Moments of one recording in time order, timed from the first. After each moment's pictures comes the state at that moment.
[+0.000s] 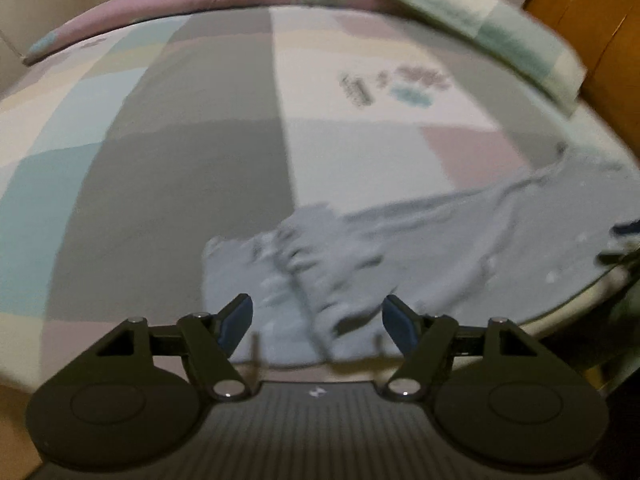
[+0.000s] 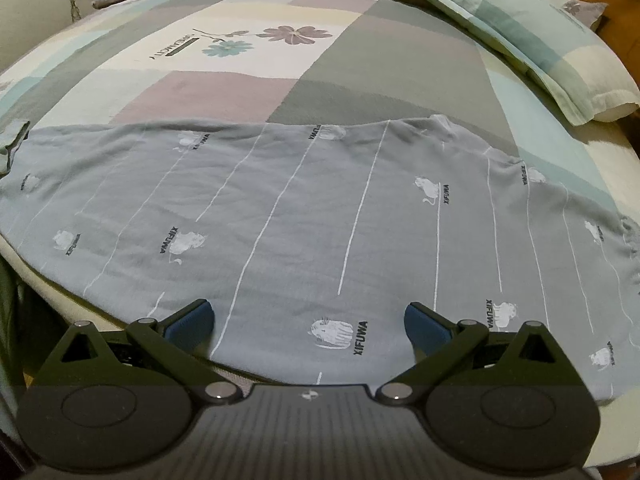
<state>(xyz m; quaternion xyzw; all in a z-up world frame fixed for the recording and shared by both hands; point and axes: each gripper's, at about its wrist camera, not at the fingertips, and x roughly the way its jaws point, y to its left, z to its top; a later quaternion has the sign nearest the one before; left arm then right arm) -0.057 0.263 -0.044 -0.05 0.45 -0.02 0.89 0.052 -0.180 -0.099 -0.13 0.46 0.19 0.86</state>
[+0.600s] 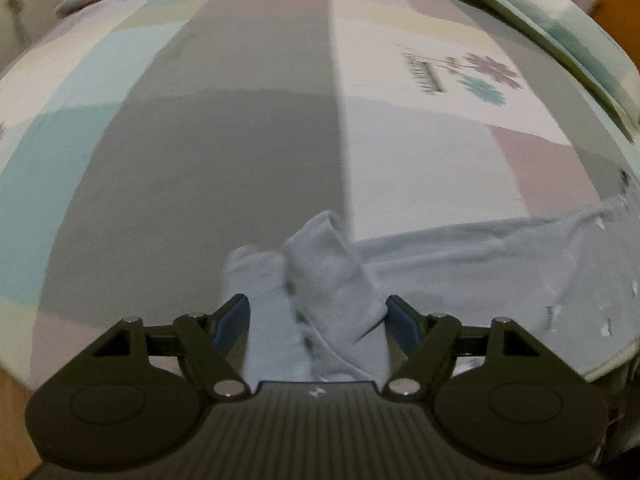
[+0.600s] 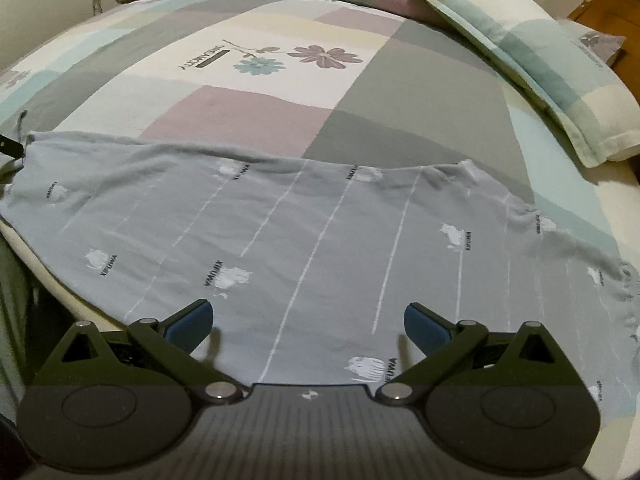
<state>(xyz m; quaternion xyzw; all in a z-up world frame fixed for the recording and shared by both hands) -0.010 0.280 -0.077 -0.10 0.50 0.08 0.86 0.048 -0.154 -0.080 -0.15 0.44 0.22 0.86</state>
